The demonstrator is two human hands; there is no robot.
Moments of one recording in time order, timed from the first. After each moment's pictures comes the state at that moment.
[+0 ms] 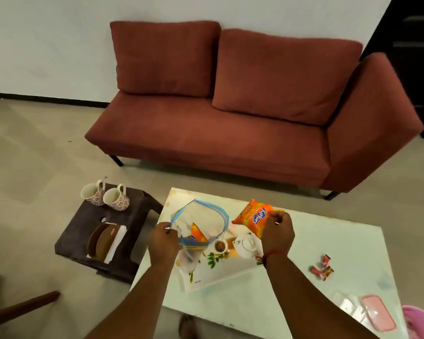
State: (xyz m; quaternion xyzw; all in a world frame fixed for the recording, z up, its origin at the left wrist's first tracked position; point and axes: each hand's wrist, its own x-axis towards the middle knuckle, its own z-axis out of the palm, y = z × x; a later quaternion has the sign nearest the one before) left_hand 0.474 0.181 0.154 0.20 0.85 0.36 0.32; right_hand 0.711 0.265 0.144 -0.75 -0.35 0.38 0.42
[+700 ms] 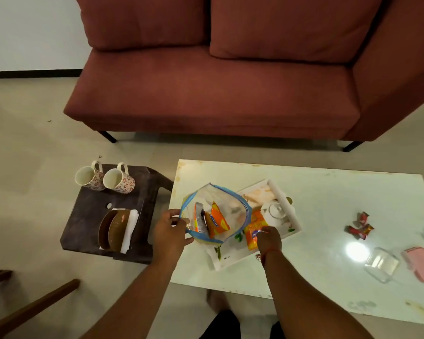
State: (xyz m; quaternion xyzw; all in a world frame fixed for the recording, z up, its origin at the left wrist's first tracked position) left_hand 0.390 0.172 0.102 0.17 0.80 0.37 0.44; right_hand 0.614 0.208 -0.029 -0.80 -0.28 0.52 0.16
